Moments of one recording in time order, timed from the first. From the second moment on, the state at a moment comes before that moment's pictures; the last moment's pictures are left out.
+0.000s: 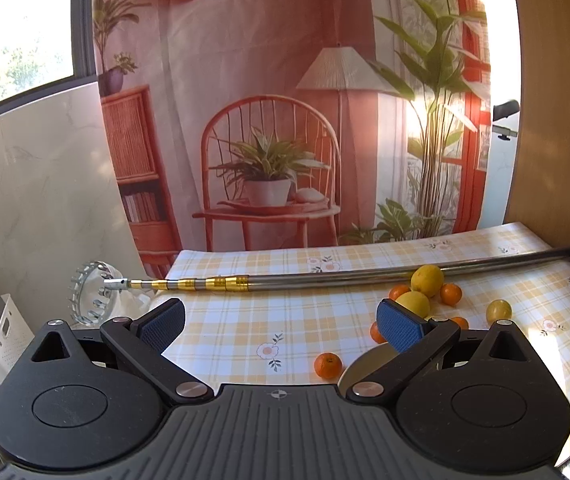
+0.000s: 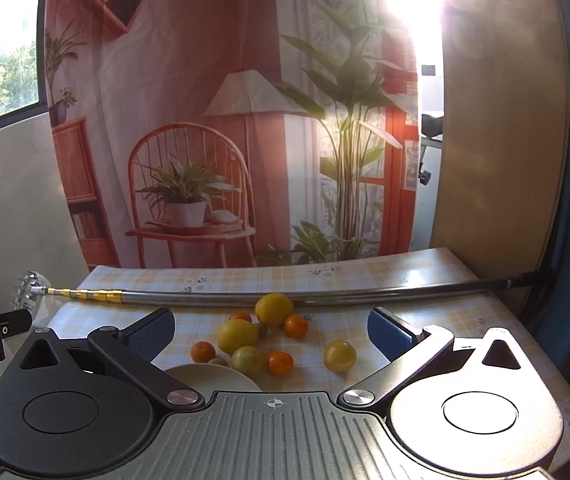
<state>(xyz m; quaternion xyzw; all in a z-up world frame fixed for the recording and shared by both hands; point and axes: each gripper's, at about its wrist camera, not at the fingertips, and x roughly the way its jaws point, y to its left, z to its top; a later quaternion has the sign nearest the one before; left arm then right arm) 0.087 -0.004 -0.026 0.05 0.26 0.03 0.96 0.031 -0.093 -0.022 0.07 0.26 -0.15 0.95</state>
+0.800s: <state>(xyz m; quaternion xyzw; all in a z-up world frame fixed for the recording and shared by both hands) 0.203 -0.009 -0.099 0.01 0.37 -0.01 0.93 0.119 -0.170 -0.134 0.11 0.34 -0.15 0.92</state>
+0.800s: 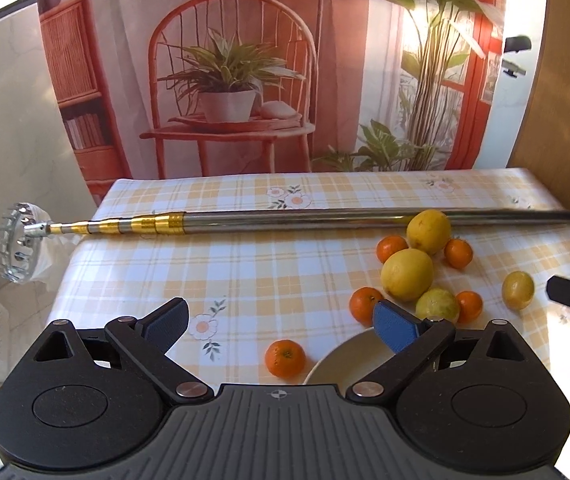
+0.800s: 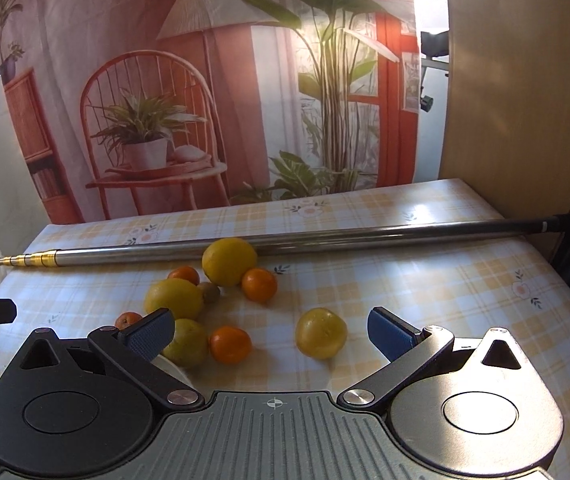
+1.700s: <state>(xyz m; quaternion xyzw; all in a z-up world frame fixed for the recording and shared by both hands) 0.243 0.025 -0.175 -0.09 0.46 -0.03 0.88 0.097 -0.205 -0.178 0.18 0.32 -0.12 0.92</state>
